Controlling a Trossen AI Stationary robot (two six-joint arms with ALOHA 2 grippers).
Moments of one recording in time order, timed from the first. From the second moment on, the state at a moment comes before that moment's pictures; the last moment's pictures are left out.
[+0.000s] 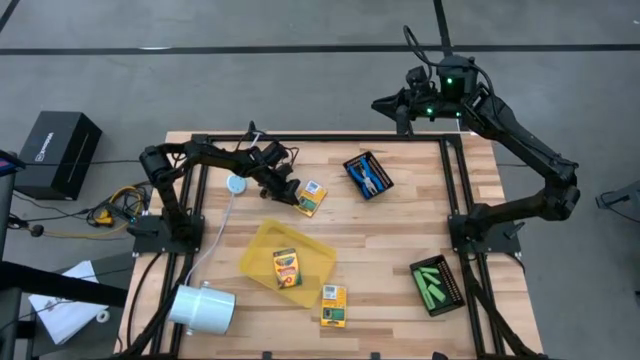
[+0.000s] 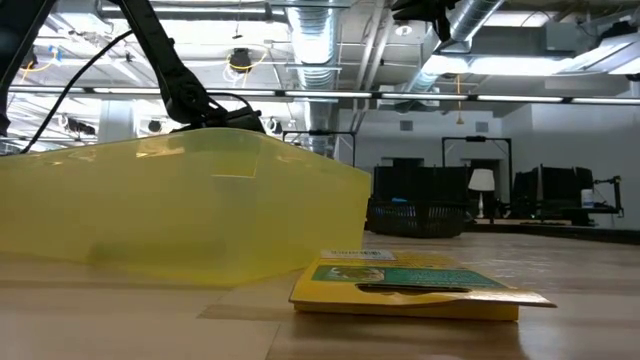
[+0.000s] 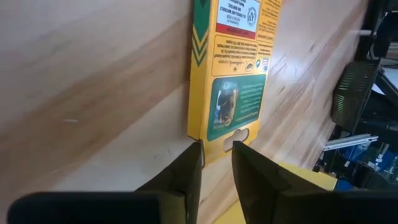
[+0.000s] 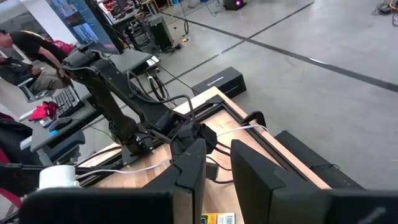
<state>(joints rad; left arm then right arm) 0.59 1.81 0.82 -0.10 0.69 -0.72 -0.68 1.26 1.47 -0.51 -0.39 0.24</state>
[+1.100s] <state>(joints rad) 0.54 1.88 0.82 -0.07 0.69 -0.66 -0.72 1.26 1.47 -0.51 -0.39 0.23</state>
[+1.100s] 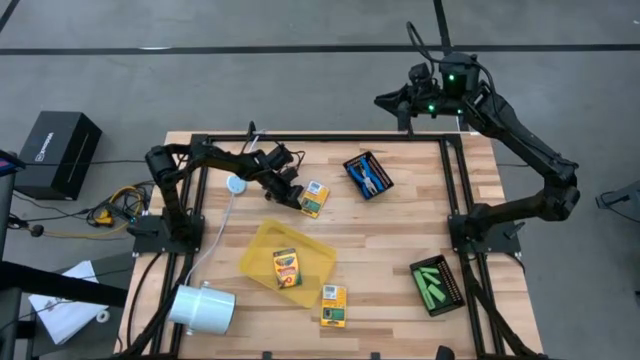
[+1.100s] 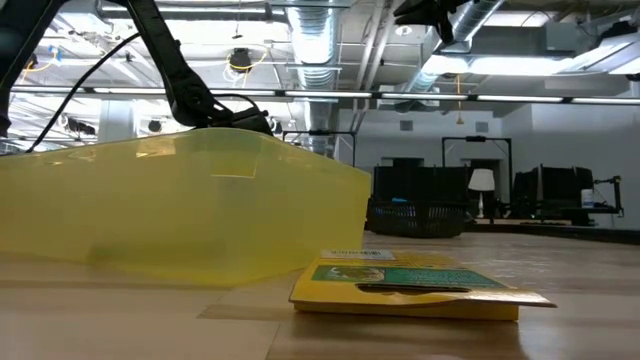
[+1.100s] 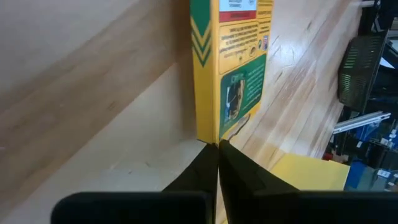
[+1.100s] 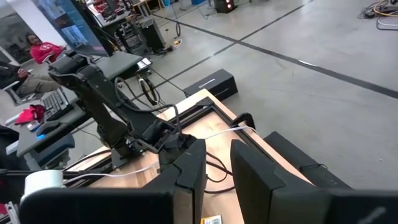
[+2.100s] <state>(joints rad) 0.21 1.27 0.82 -0.28 0.68 -0.79 -0.76 1.26 1.47 -0.46 -0.40 0.23</state>
